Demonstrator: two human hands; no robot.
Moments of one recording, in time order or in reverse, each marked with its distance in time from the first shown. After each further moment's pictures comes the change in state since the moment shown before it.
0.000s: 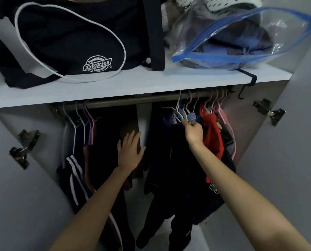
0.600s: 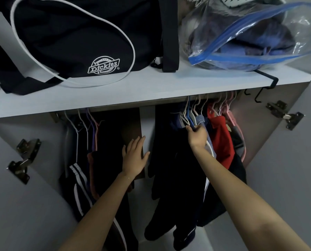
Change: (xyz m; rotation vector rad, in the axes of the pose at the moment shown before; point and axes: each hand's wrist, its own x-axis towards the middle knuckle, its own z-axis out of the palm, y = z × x) left_hand 0.016 -0.028 0.015 -0.103 -0.094 0.005; right_hand 0.042 0.036 0.042 -0.077 0.145 0.016
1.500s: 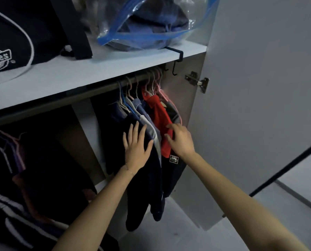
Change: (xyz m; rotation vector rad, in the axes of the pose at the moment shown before) left_hand -0.027 0.146 0.075 -0.056 0.015 0.459; right_hand -0.078 0.072 -0.153 -0.618 0.024 -0.377
